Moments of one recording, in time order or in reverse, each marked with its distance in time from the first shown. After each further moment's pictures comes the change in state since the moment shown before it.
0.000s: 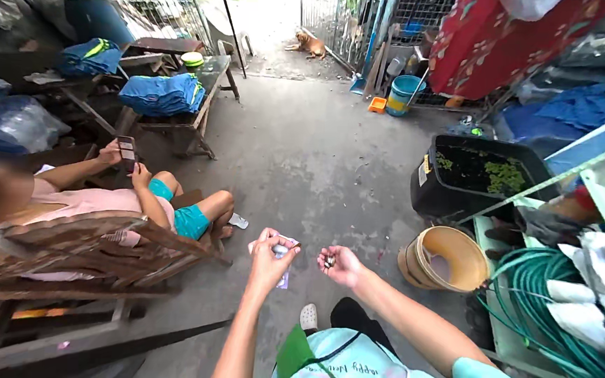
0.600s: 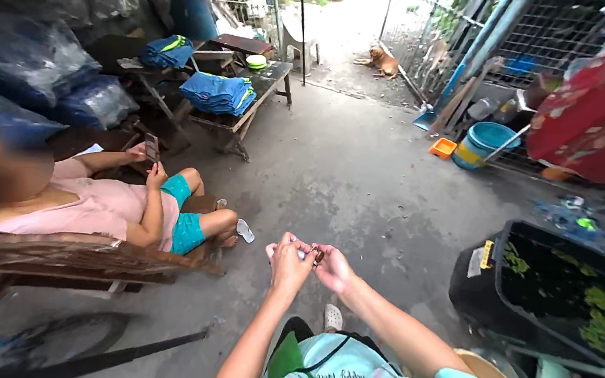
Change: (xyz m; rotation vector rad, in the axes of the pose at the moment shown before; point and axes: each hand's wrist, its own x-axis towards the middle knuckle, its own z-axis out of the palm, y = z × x) left_hand 0.246 0.054 0.113 0.242 0.100 -0.428; right_hand 0.116 -0.228 0.112 -0.170 -0.273 0.010
